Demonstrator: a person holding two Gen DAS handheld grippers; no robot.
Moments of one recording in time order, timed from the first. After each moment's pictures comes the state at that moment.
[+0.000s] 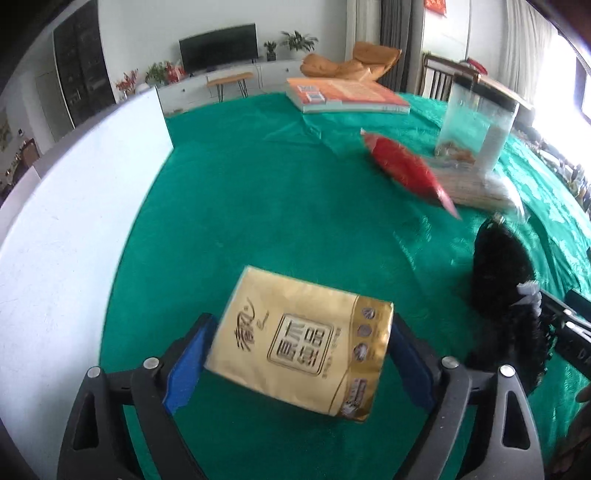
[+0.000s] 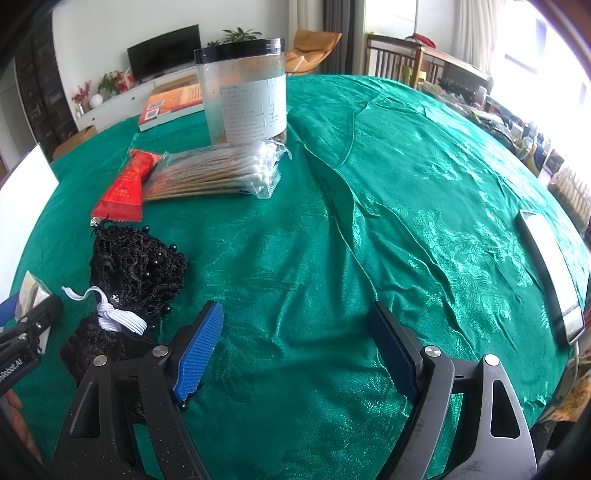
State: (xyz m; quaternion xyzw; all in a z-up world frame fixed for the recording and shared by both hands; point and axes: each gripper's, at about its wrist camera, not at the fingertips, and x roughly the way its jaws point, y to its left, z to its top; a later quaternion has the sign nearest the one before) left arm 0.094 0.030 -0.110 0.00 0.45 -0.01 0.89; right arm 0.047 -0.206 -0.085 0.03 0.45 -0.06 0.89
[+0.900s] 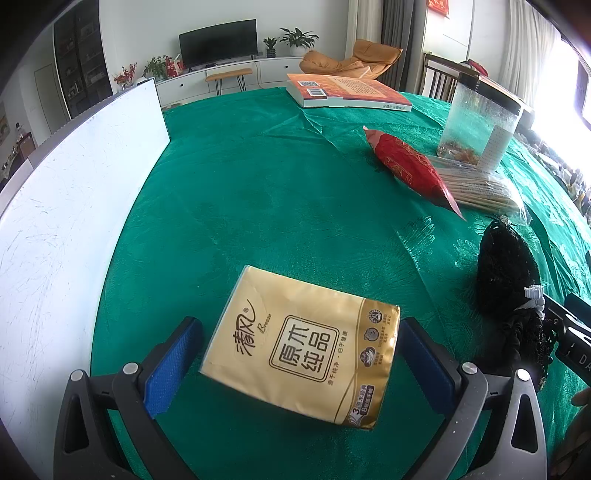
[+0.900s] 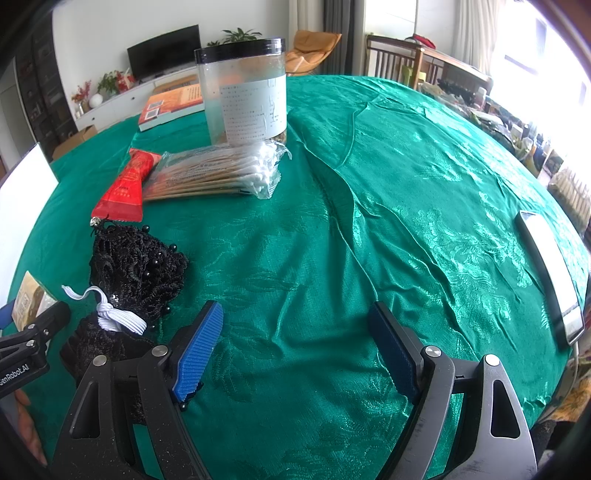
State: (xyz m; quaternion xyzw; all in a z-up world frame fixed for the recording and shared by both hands) left arm 0.099 0.034 -0.115 0.00 0.45 -0.01 0.89; right arm 0.048 -0.206 -0.086 0.03 0.45 -0.06 0.89
